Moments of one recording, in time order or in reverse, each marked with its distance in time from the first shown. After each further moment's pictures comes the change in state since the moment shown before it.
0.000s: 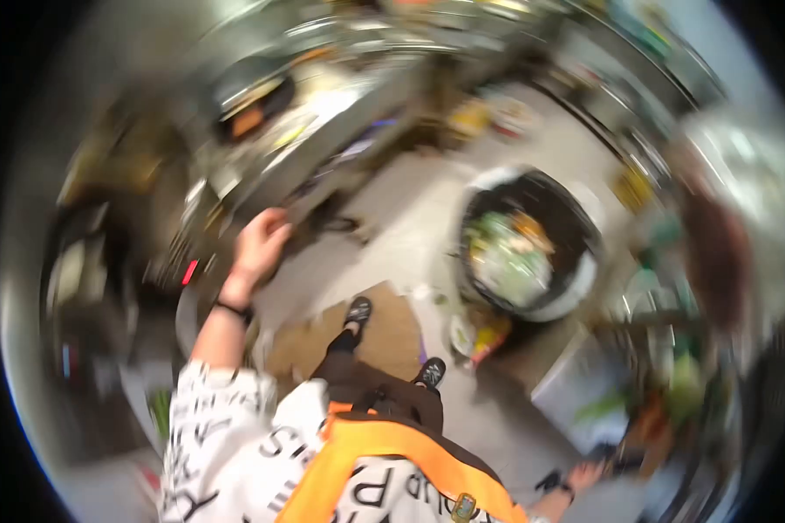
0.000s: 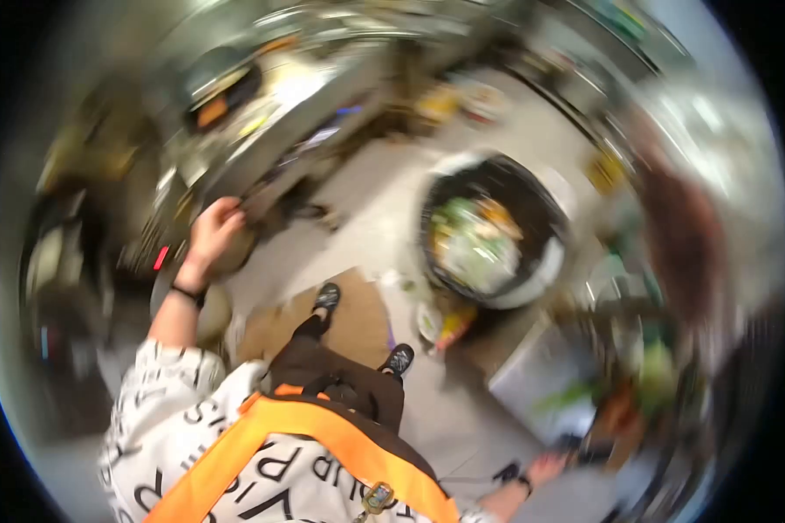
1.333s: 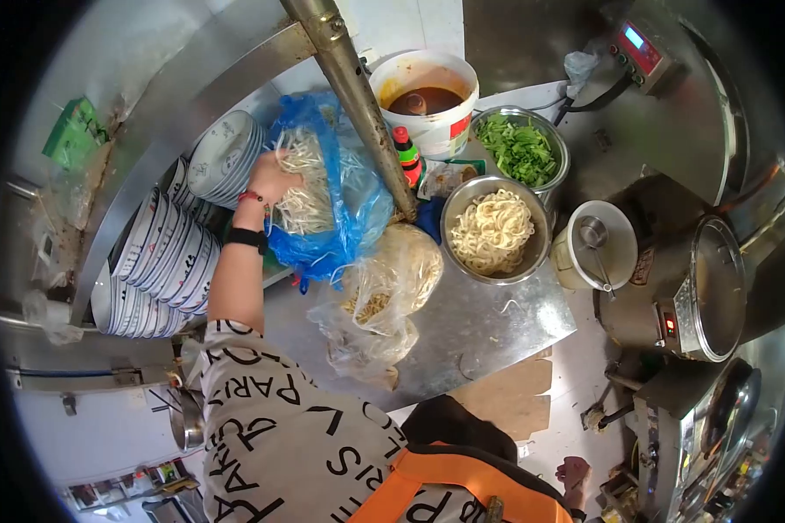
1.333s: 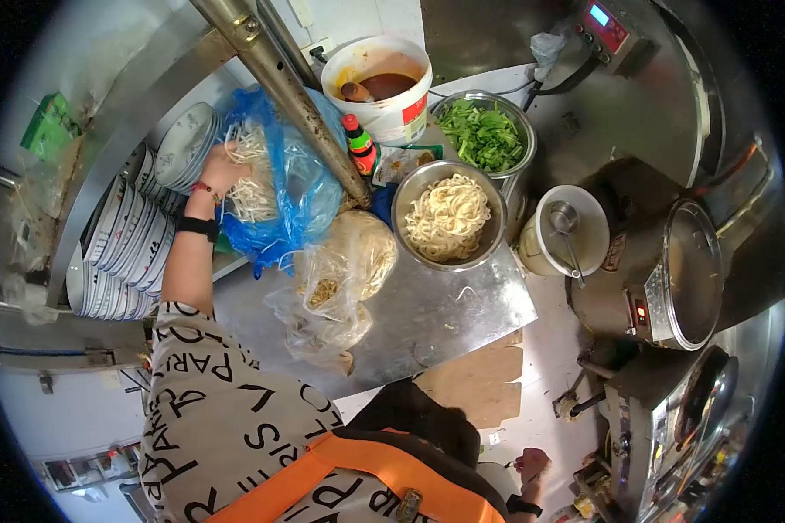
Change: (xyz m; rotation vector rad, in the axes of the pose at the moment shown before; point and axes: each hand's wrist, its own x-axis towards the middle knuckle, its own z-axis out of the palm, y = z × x) left_hand -0.949 -0.153 -0.341 0.105 1.189 -1.401; right_hand -0.589 0.207 0.400 -1.860 -2.228 -0.279
